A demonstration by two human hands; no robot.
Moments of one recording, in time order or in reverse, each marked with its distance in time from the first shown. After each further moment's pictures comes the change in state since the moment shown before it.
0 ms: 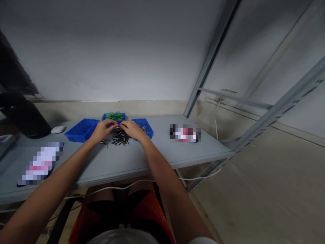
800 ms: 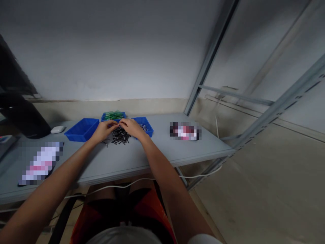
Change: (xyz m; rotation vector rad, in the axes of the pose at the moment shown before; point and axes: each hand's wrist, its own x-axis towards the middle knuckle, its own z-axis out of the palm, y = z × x) left_hand -0.001 0.007 0.004 -0.079 -0.080 -0.080; right_hand -0.001 -0.004 -0.003 0.044 0.041 0.011
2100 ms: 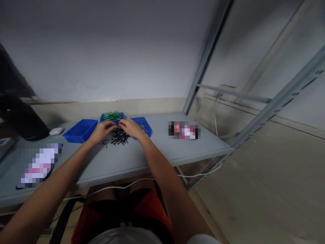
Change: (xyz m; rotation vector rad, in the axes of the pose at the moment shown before) left_hand 0.001 -0.010 -0.001 0.067 -0.011 0.007; right_hand 0.001 0.010 0.003 -0.012 -0.023 0.027
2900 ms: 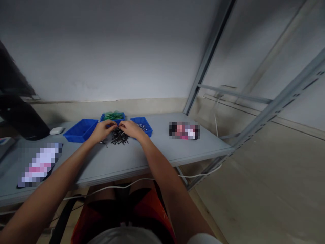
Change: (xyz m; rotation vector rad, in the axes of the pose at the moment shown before) left_hand 0.000 0.001 0.000 -0.008 0.016 0.026; right_hand -0.002 -0.003 0.001 -0.008 -0.068 0.006
